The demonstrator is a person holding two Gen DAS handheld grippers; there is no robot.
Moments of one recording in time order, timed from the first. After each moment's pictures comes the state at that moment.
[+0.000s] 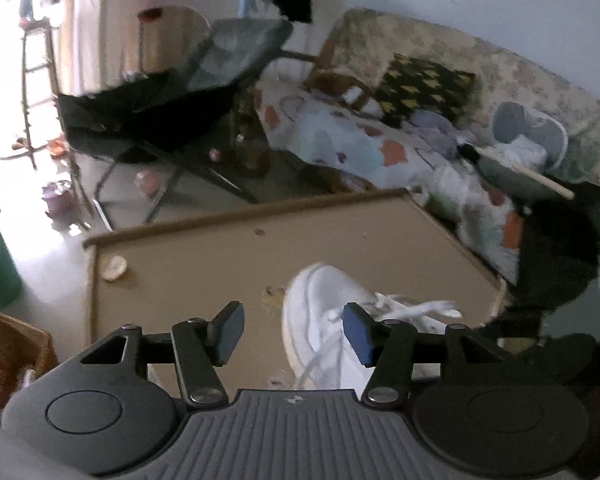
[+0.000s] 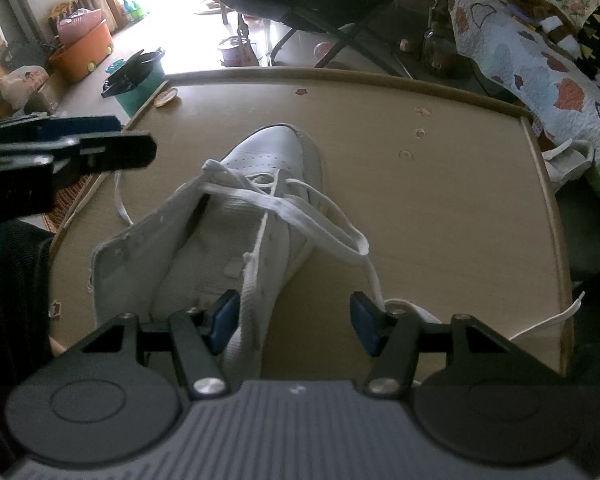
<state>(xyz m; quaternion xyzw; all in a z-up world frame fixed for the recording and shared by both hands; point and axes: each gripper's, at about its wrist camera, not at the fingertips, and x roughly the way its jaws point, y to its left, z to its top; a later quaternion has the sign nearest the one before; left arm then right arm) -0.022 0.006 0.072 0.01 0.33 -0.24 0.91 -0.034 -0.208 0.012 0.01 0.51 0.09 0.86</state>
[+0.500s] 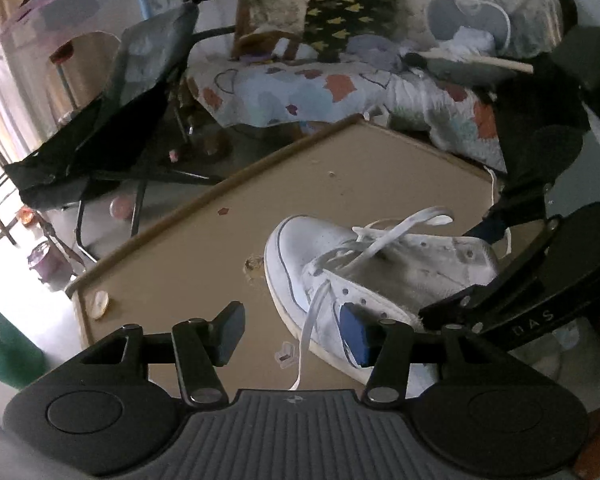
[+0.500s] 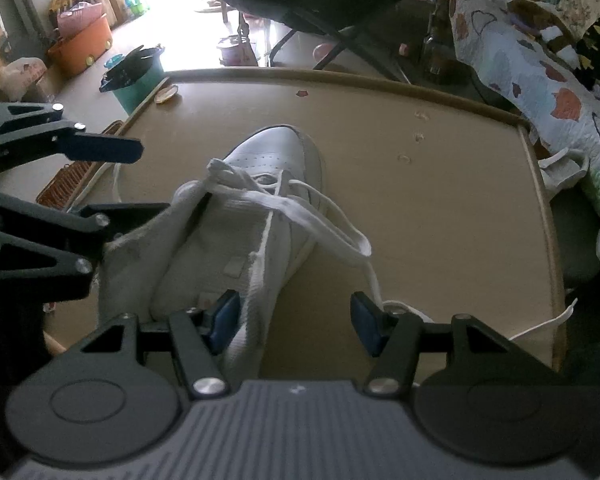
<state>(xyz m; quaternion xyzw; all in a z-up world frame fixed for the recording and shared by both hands) -0.024 -0.034 0.063 0.20 0.34 -0.29 0.87 -0.032 -0.205 0.013 0.00 0.50 0.09 0.86</state>
